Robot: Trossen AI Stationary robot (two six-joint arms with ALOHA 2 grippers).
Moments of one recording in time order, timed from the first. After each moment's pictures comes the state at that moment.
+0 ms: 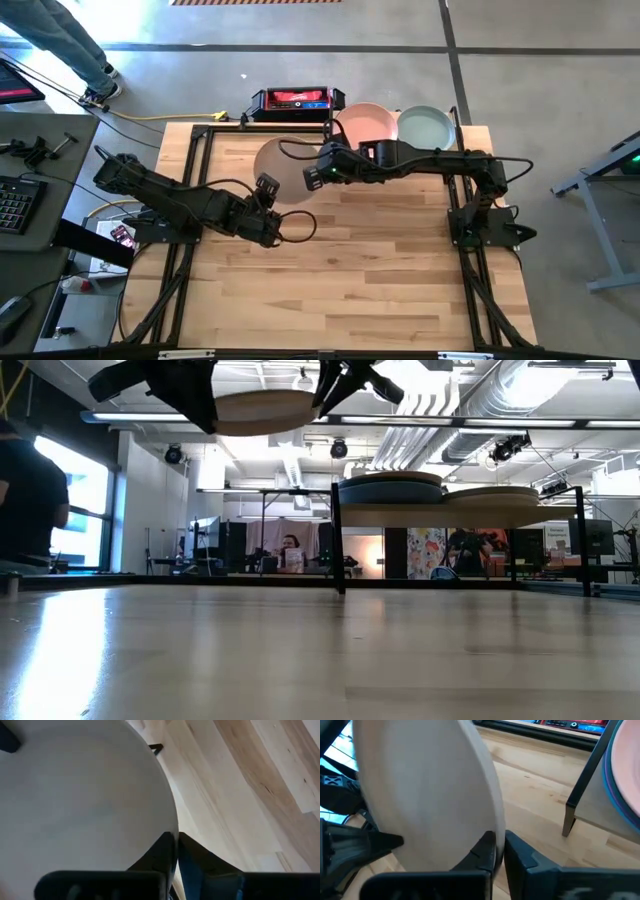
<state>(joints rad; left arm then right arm) -0.33 1.43 1.25 -1.11 -0.79 0.42 -0.03 1.83 1.91 -0.94 0.37 0.96</state>
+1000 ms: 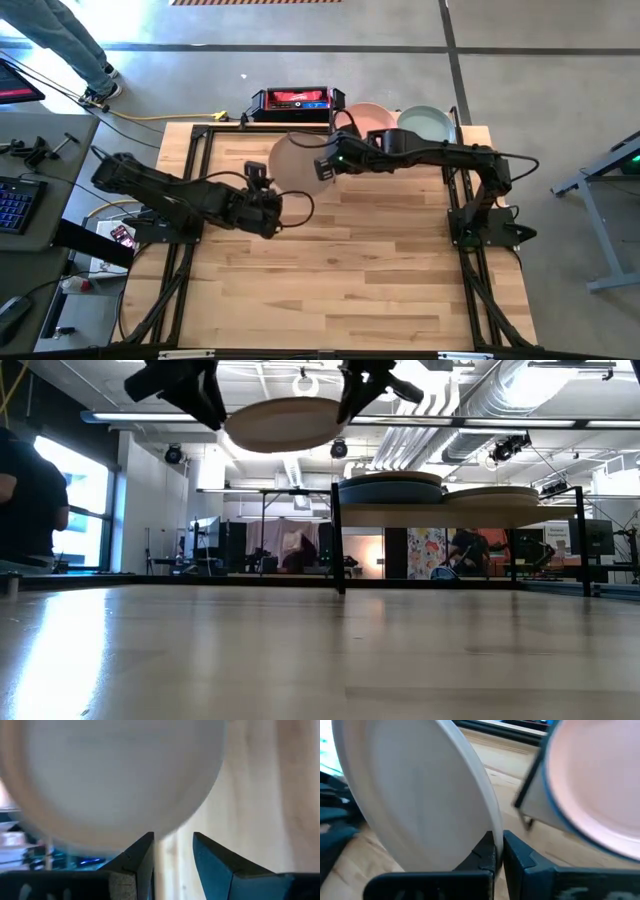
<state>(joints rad) -0.29 1.40 1.25 -1.10 -0.89 0.08 -0.09 1.80 1.91 -1.08 0.37 0.97</state>
